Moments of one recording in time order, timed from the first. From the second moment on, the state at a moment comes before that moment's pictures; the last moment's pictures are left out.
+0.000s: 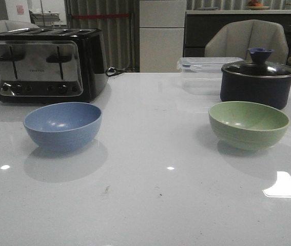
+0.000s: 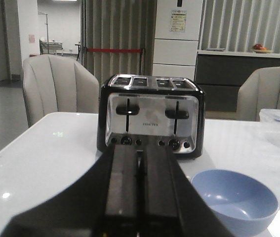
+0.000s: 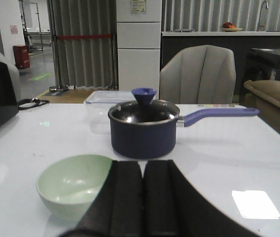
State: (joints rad) left arm -0.04 0.00 -0.03 -0.04 0.00 0.00; right arm -0.02 -0.01 -0.03 0.02 0.02 0.04
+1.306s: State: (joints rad) left arm -0.04 0.58 -0.68 0.02 0.67 0.00; right arm -0.02 0.83 -0.66 0.02 0.69 0.04
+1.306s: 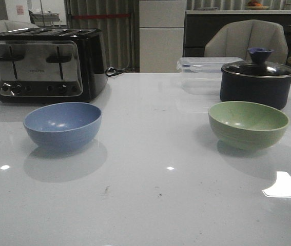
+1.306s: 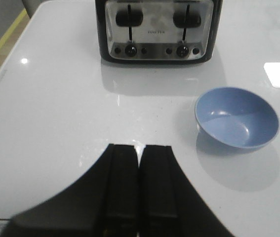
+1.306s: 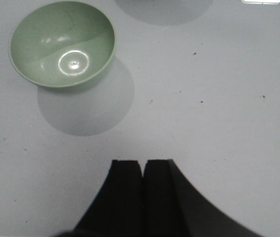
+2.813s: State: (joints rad) left arm -0.38 0.83 -0.68 -0.05 0.59 0.05; right arm -0.02 1.98 -1.42 0.23 0.82 -0.08
